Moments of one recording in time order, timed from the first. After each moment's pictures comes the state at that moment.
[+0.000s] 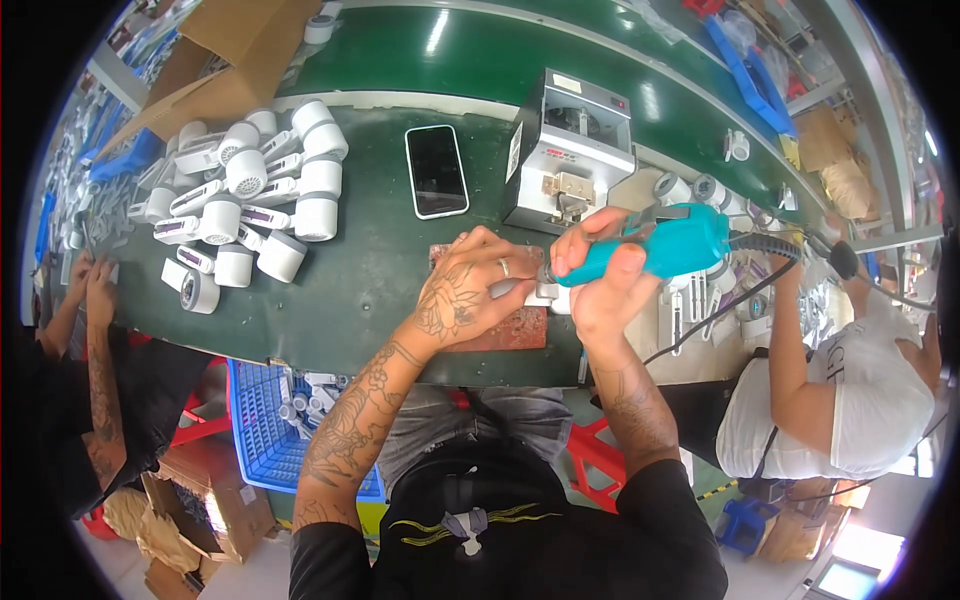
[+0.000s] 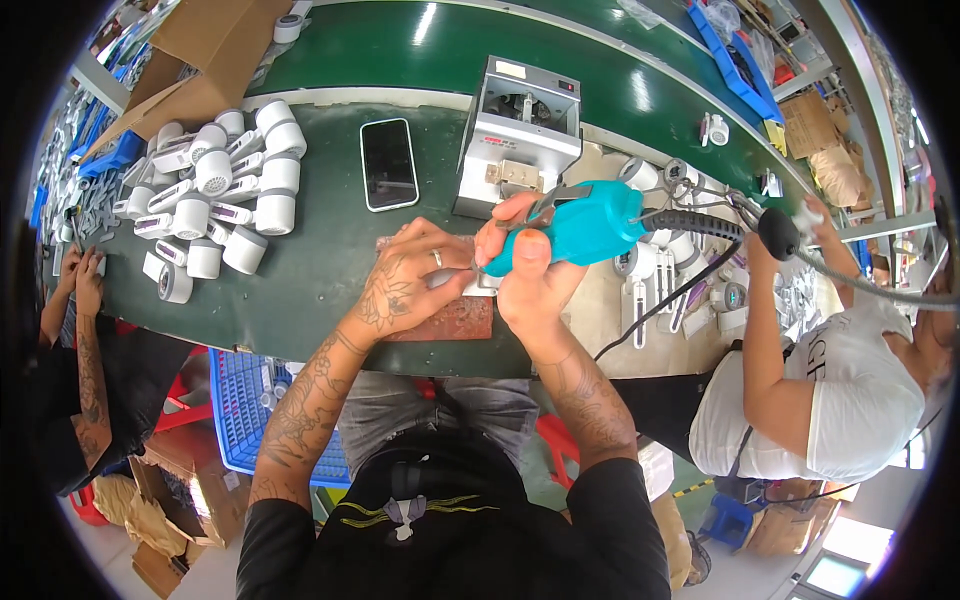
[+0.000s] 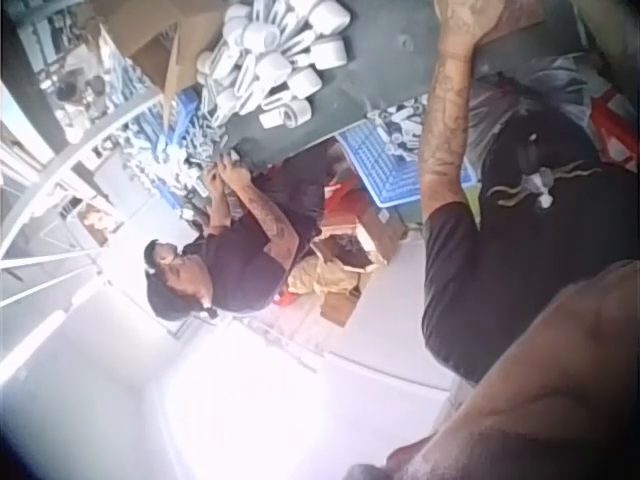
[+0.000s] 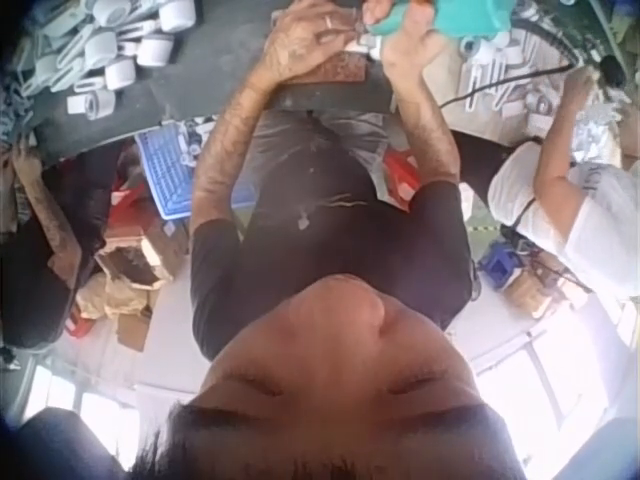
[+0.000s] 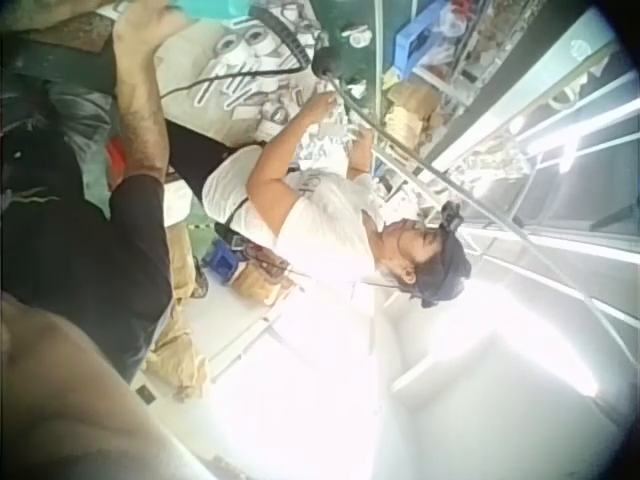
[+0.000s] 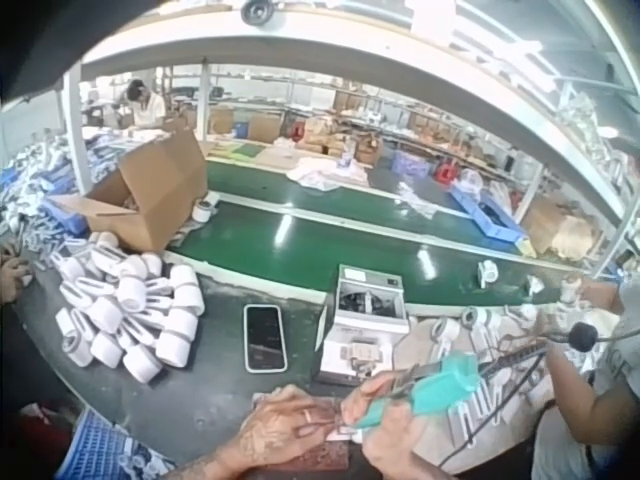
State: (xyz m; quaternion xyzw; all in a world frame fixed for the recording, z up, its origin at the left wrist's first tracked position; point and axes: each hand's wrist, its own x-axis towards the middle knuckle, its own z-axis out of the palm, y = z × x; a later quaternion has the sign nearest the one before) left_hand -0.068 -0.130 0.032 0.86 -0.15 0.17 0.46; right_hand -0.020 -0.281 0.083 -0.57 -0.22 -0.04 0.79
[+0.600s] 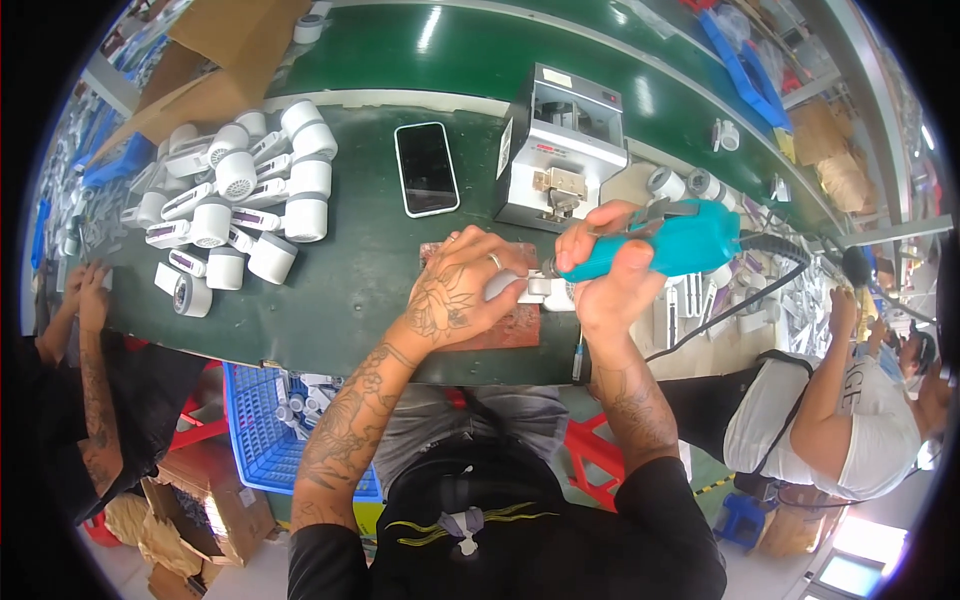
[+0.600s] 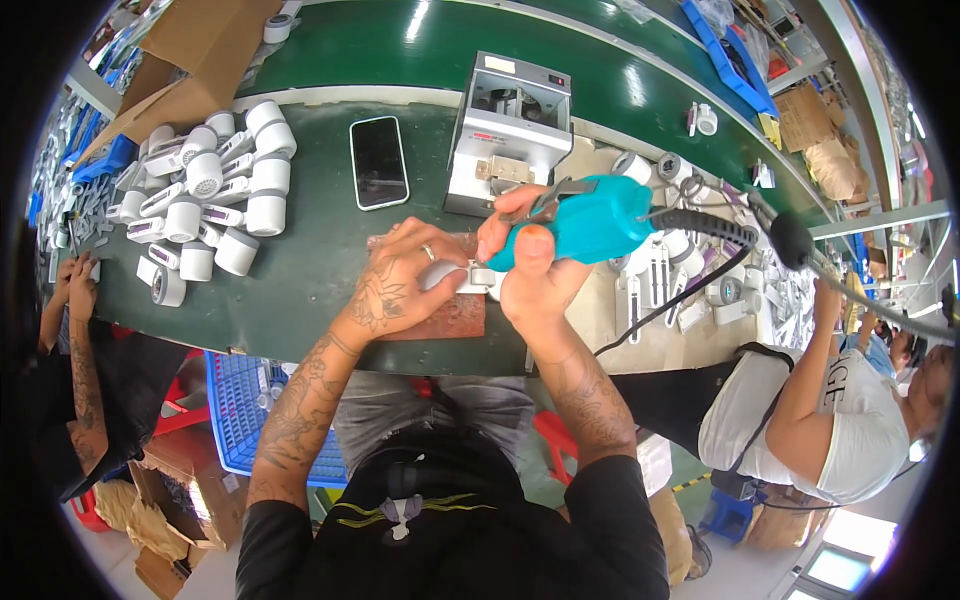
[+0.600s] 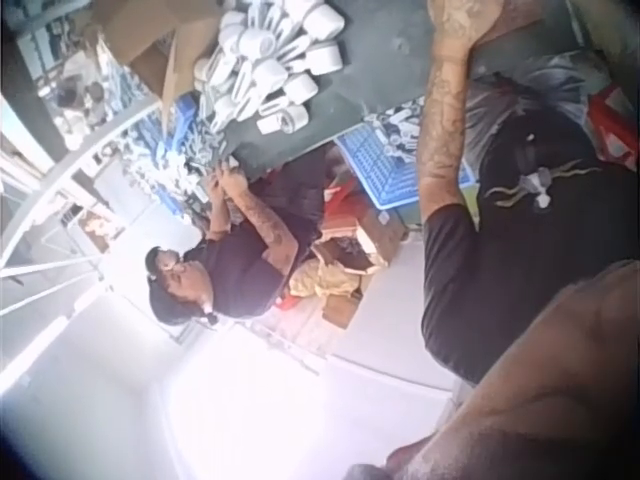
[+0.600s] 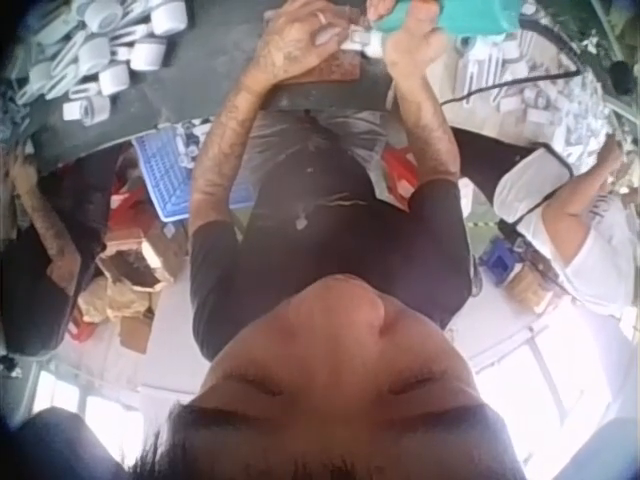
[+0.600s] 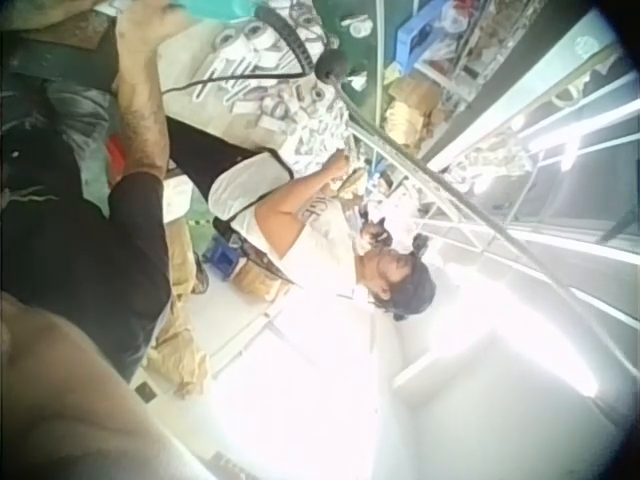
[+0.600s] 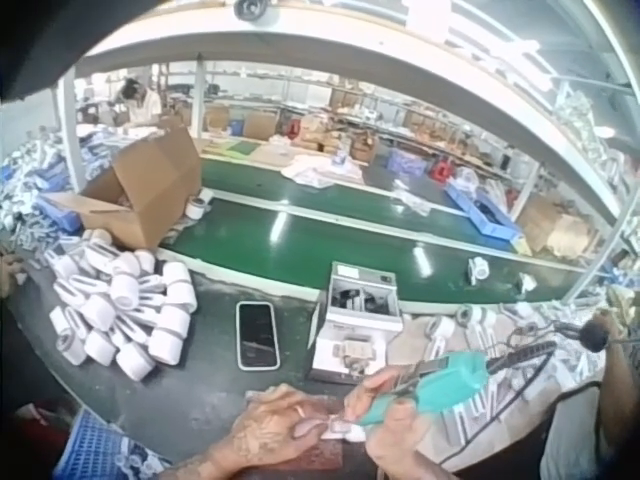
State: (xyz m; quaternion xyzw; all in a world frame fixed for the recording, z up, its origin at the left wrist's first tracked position) left_hand -0.069 -0.130 0.036 0.87 -0.15 0.13 0.45; right_hand -0.014 -0.292 0.086 -0.58 -0.24 -0.06 0.78
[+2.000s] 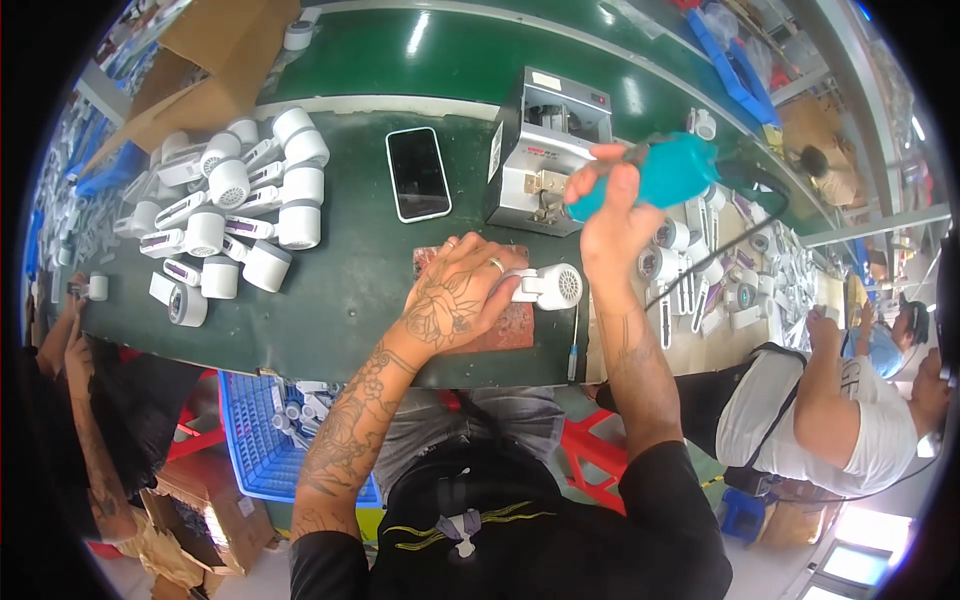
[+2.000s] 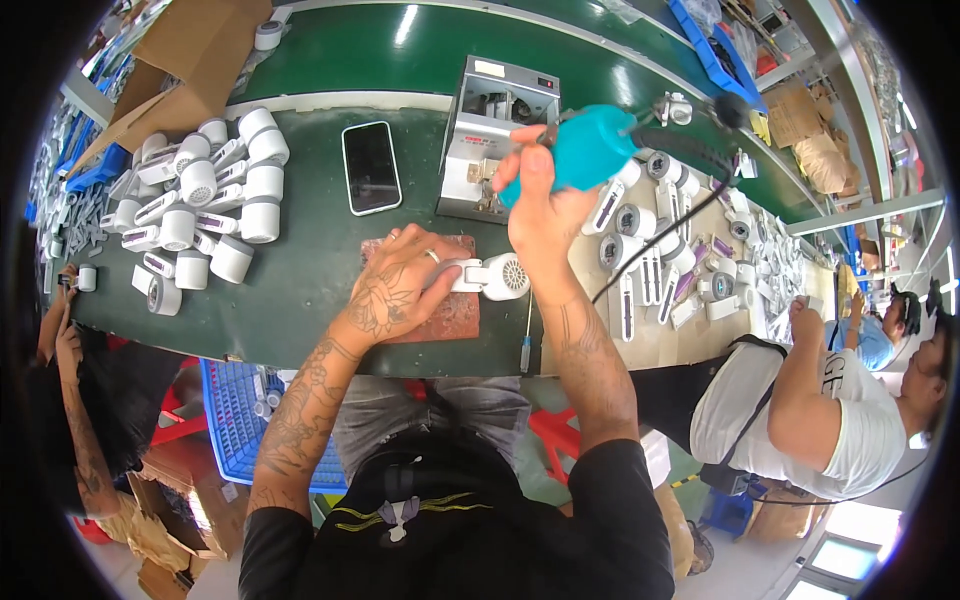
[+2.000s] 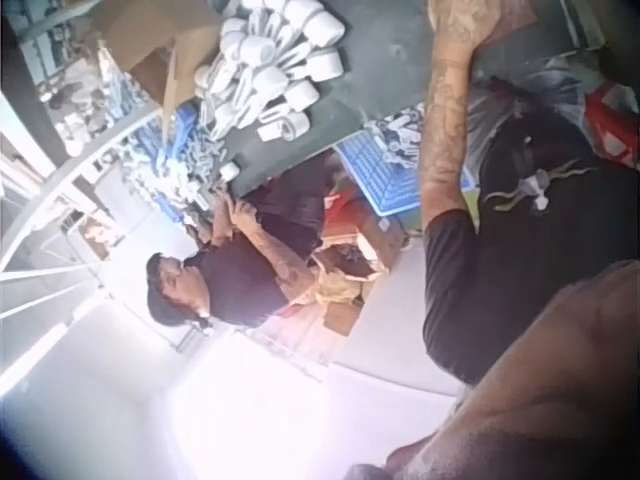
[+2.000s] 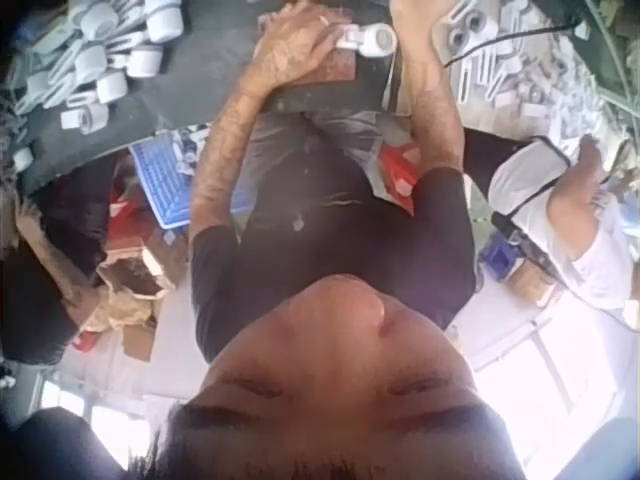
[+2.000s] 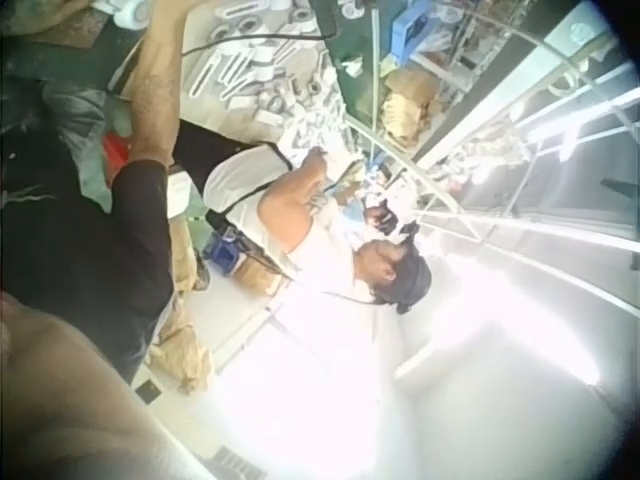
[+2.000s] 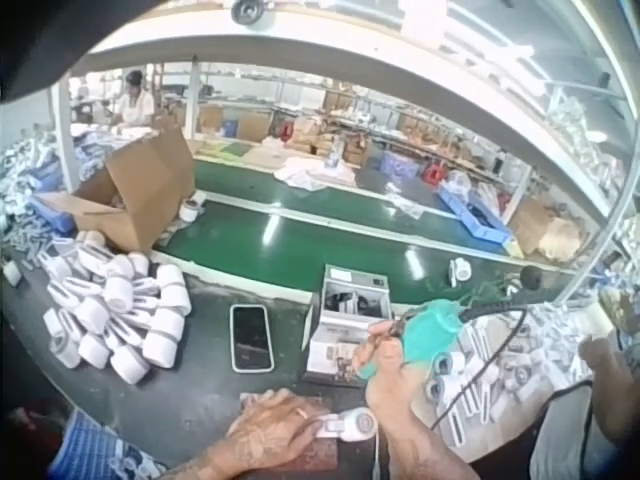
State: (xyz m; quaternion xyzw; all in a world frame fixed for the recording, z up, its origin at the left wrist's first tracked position) left_hand -0.074 -0.133 0.027 0.91 -0.16 0.16 0.36; right_hand 0.038 -0.283 0.084 -0.63 -0.23 -0.14 0.73
